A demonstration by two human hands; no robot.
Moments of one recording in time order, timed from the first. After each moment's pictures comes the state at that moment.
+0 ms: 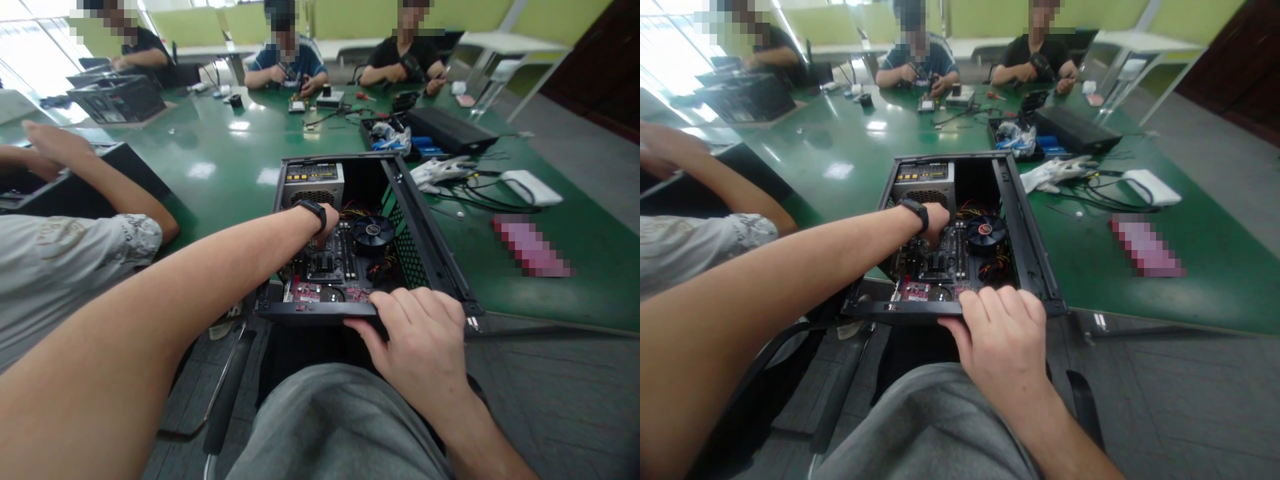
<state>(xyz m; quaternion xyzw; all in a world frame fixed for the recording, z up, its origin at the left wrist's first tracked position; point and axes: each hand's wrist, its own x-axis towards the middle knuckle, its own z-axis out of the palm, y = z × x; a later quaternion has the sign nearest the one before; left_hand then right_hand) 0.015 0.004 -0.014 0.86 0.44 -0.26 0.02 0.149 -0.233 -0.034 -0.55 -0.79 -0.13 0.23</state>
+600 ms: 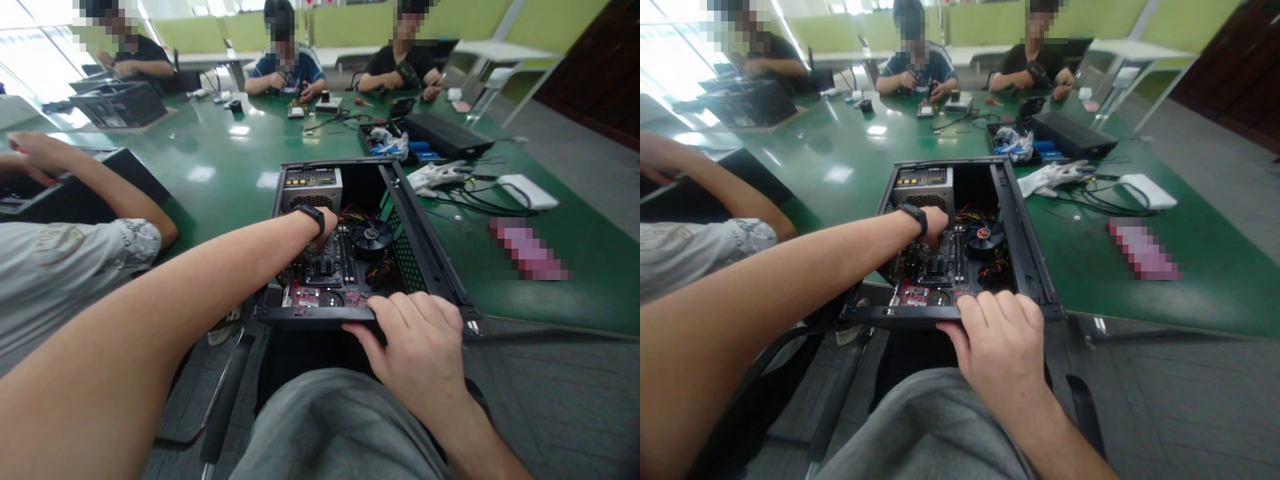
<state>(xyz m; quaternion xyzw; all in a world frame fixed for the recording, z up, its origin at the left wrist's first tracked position) 0.016 0.004 -0.012 0.86 0.42 -0.30 -0.02 0.148 -0.232 -0.034 -0.55 -0.79 -0.13 0.23</state>
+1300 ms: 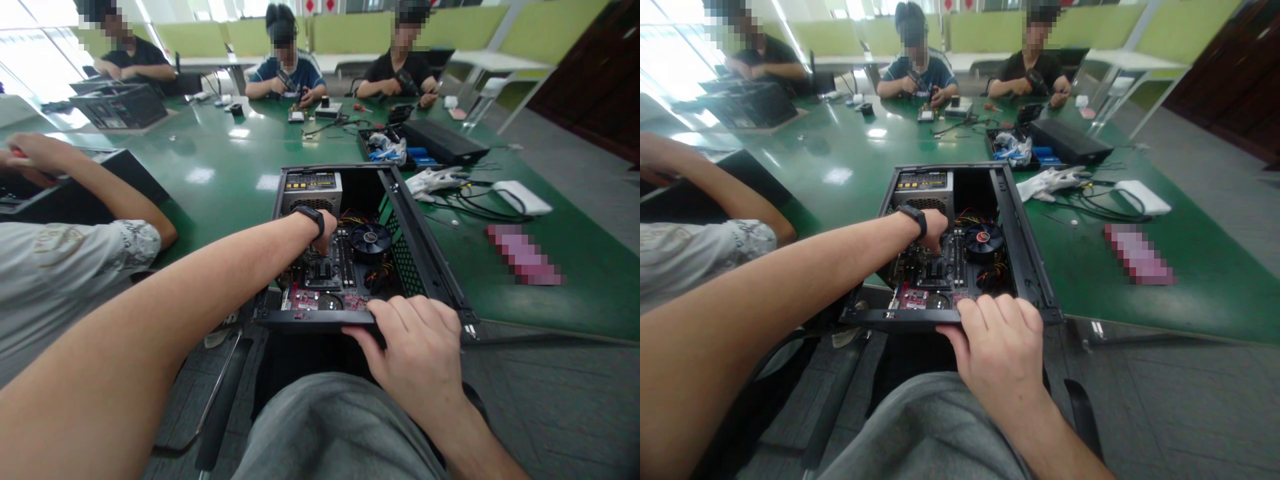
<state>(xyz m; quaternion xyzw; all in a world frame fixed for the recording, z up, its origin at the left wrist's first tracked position) 0.011 0.008 -0.016 0.86 0.44 -0.24 0.02 0.148 -0.234 -0.034 -0.56 -0.79 -0.12 0.24</state>
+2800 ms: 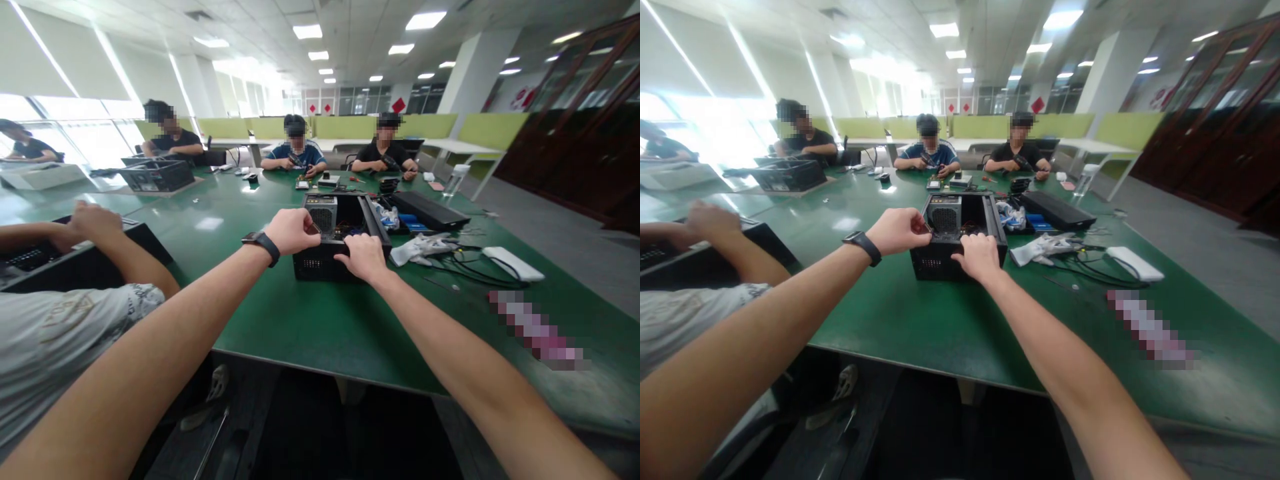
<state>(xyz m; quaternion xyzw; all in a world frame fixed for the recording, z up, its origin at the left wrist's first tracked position) -0.072 0.050 0.080 0.82 0.54 0.20 0.00 0.139 0.058 -0.018 -0.59 -0.78 -0.18 0.13</state>
